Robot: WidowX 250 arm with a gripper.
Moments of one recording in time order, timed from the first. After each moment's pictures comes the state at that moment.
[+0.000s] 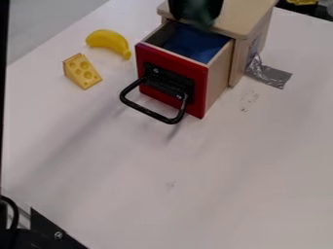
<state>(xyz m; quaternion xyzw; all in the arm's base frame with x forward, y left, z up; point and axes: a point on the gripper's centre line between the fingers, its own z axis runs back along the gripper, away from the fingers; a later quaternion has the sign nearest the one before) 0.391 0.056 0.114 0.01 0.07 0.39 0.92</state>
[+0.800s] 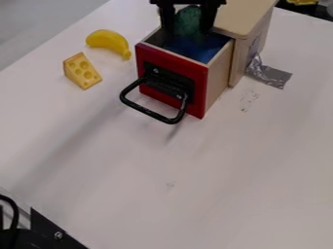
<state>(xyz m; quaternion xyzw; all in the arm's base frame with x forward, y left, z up) 0.368 0.052 0.107 0.01 0.09 0.38 0.92</state>
